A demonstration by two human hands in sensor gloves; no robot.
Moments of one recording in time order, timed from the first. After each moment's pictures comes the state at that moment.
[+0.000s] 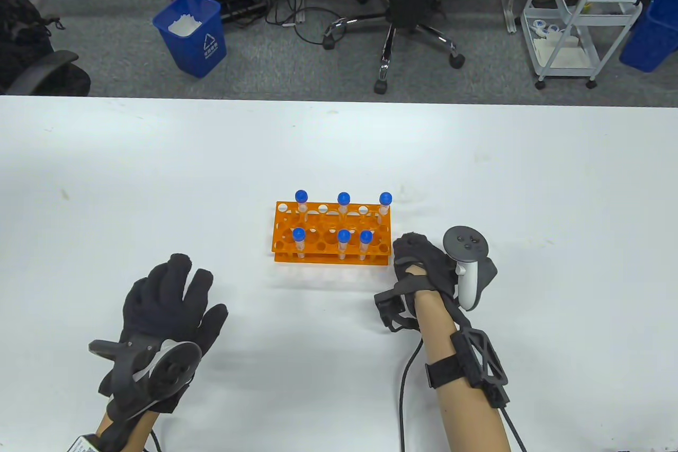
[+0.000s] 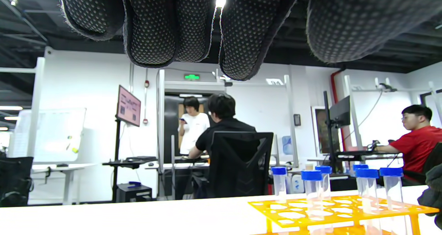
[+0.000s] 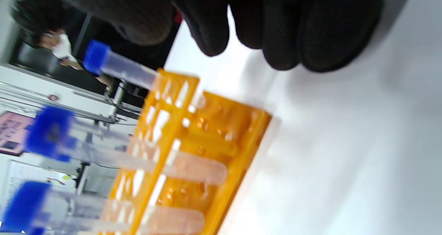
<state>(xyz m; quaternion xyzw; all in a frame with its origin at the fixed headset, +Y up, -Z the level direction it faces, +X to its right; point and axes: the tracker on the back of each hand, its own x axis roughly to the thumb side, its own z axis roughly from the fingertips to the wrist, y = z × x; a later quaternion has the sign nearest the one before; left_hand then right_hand) -0.254 -0.630 -0.127 0.22 -0.08 0.01 0.97 0.151 -0.748 -0.270 -0.21 0.10 0.81 0.54</state>
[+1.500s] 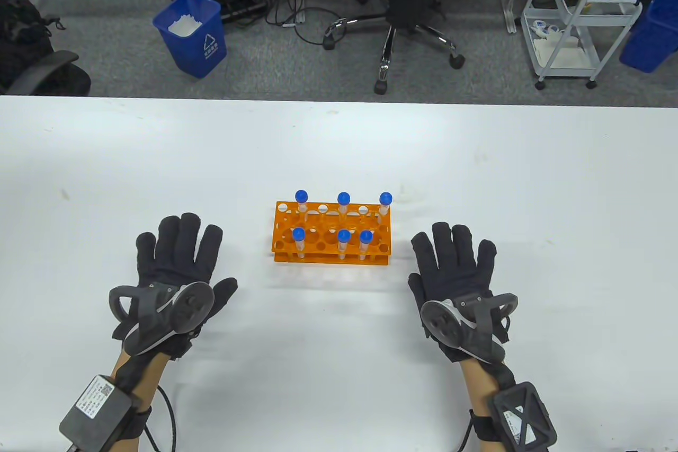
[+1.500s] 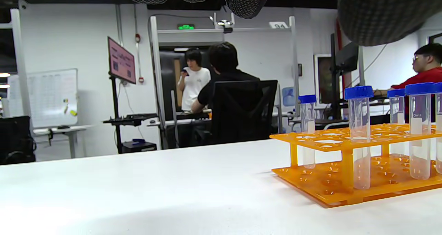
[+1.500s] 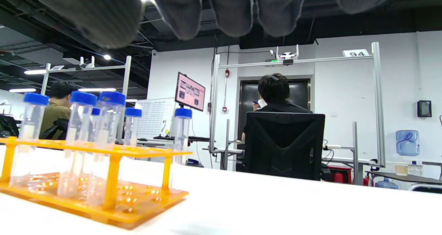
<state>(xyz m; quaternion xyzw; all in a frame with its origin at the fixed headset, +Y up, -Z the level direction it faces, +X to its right) -0.262 -0.664 -0.200 0.12 -0.09 -0.03 0.99 0.148 -0.696 -0.200 0.13 -0.21 0.97 0.04</state>
